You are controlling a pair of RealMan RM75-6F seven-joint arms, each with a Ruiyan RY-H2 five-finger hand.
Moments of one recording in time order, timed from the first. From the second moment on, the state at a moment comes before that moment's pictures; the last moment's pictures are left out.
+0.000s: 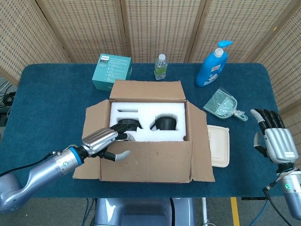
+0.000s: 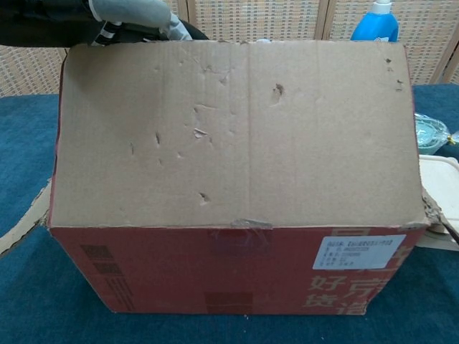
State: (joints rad) left arm -0.83 -0.87 -0.29 -2.08 1.37 0.58 -0.48; right arm 0.27 -0.94 0.17 -1.79 -1.37 1.32 0.00
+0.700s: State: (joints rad) left arm -0.80 -0.68 -0.17 -2.10 1.90 0.80 -0.99; right arm 0.28 -0.93 0.17 -1.83 -1.36 1.32 -0.05
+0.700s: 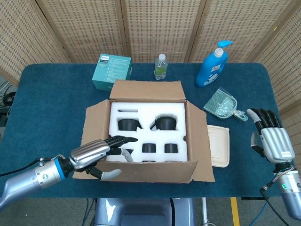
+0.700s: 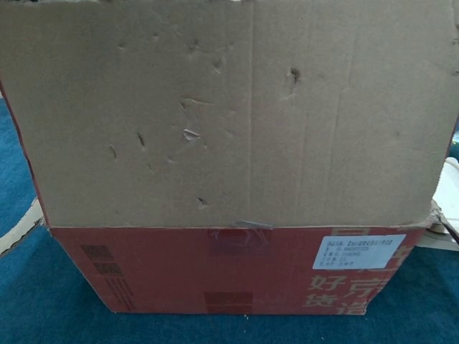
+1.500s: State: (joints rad) left arm -0.89 -0.56 0.04 -2.08 2.25 0.97 -1.24; right arm 0.27 -0.93 0.17 -1.84 -1.37 1.32 -0.05
